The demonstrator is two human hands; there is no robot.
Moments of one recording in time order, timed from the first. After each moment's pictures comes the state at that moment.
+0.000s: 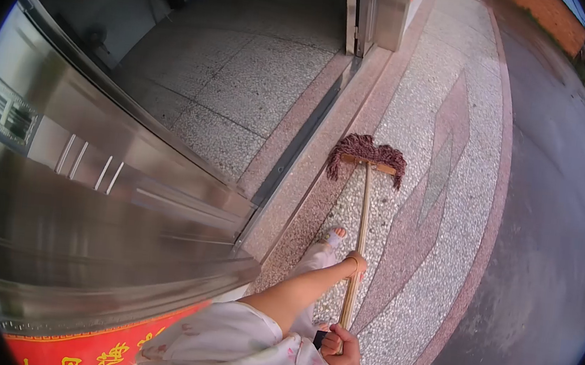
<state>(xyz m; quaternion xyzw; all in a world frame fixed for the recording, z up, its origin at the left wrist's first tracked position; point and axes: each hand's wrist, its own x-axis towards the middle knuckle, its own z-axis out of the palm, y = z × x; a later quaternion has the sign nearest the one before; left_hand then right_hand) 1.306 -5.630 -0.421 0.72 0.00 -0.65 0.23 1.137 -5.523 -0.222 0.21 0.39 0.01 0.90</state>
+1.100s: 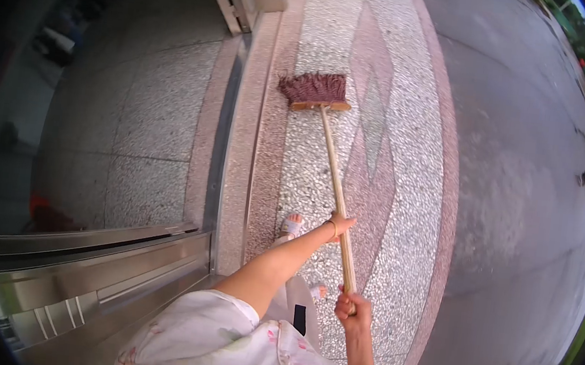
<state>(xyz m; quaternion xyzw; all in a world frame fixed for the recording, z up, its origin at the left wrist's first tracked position) 1.318 -5.815 -0.409 0.71 -0.14 -0.66 0.22 1.162 -5.682 -0.248 0.12 0.48 -0.27 0.83</state>
